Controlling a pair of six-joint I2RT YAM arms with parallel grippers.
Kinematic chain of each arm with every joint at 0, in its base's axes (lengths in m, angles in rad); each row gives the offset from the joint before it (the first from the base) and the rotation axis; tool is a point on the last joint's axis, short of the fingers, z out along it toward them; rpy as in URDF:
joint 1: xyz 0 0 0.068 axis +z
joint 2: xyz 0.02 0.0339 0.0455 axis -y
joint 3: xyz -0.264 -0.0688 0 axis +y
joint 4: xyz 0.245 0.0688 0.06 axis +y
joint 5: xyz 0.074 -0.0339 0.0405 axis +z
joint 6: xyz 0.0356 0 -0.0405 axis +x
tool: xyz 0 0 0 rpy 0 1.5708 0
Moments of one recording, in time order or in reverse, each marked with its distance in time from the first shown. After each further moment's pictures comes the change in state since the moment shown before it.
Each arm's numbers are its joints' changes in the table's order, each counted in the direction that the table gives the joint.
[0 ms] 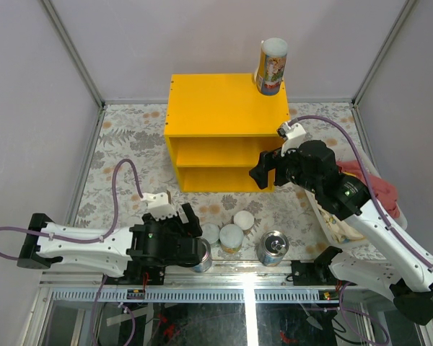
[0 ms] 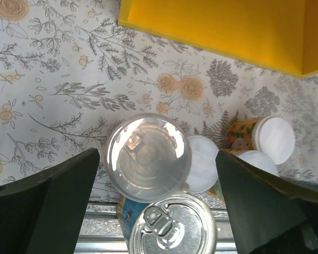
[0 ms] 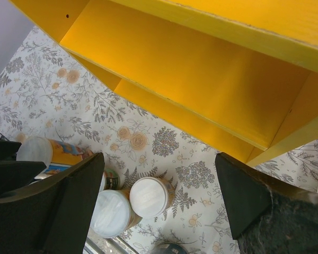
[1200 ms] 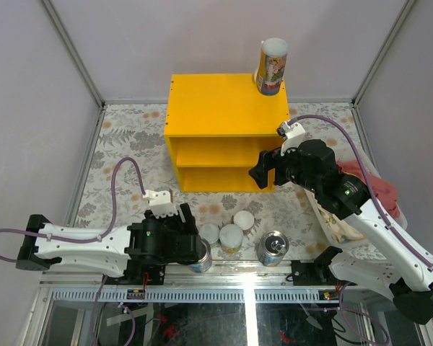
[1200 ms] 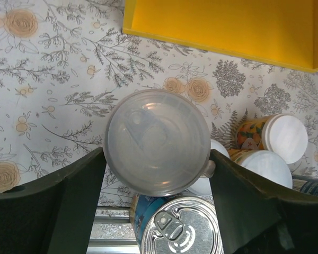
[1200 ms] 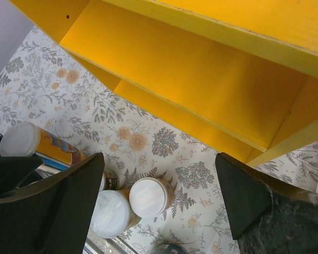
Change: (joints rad) left arm 0.023 0.017 0.024 -0.030 -0.010 0.112; right arm 0.000 -0.006 -0.008 0.004 0.000 -0.004
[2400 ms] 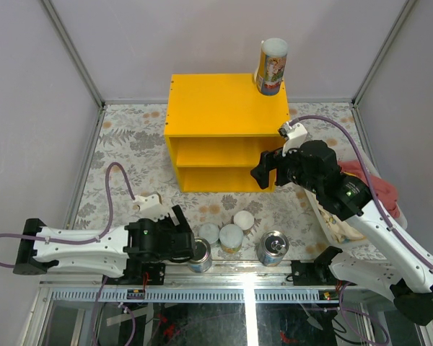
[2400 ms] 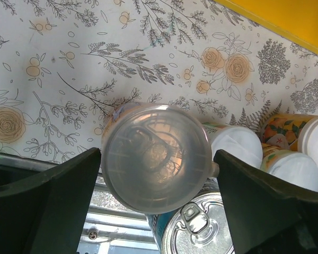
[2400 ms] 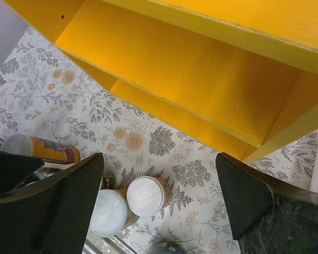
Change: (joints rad) left arm 0.066 0.058 0.066 0.056 -0.192 -0.175; right arm 0.000 0.011 0.000 0.014 -0.018 0.000
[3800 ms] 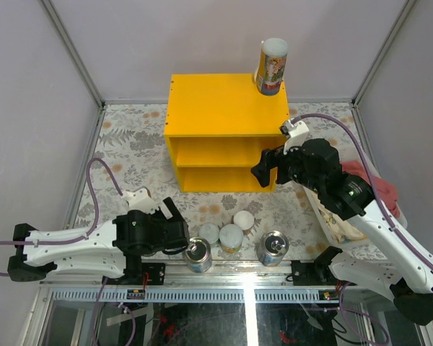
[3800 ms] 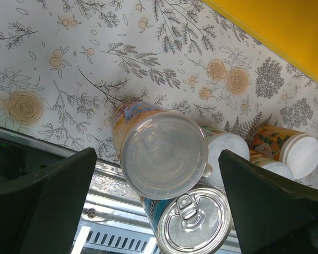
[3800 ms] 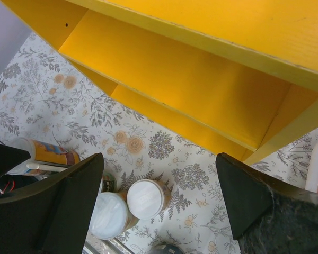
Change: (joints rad) left arm 0.077 0.019 -0.109 0.137 -0.052 -0.034; right arm 0.000 -0.002 -0.031 0.011 -0.010 -0.007
